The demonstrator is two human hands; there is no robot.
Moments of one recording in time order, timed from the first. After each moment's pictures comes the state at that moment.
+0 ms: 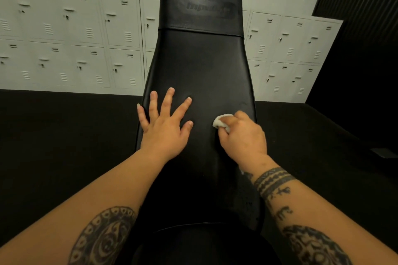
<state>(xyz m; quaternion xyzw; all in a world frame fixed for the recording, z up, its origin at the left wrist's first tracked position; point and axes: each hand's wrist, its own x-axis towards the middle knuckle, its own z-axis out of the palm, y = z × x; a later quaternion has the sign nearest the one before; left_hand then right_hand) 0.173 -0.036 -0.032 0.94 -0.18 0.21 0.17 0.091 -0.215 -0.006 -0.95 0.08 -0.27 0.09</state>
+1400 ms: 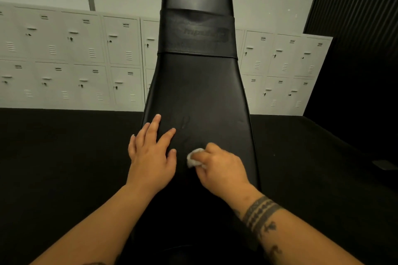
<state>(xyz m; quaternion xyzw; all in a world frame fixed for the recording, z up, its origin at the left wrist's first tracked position) 0.142 -0.005 -0.038 0.92 -0.19 0.21 0.25 0.083 -0.187 -0.037 -0.96 -0.07 -0.28 0.05</state>
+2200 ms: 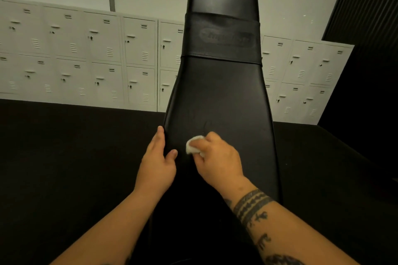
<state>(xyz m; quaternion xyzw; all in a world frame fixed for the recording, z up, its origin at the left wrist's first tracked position) 0.153 0.023 -0.034 0.84 -0.07 0.07 0.53 0.128 -0.139 -0.016 -0.94 -0.08 -0.30 0.10</state>
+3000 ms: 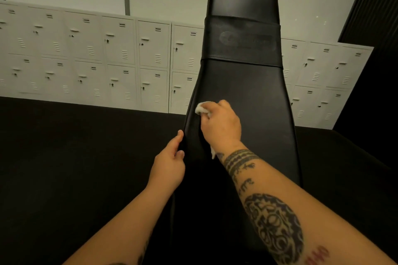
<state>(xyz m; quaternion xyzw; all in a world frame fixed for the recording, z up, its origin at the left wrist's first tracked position) 0.159 0.047 -0.024 0.80 -0.04 0.00 0.60 0.202 -0.098 0.036 -0.92 0.02 -0.33 0.21</state>
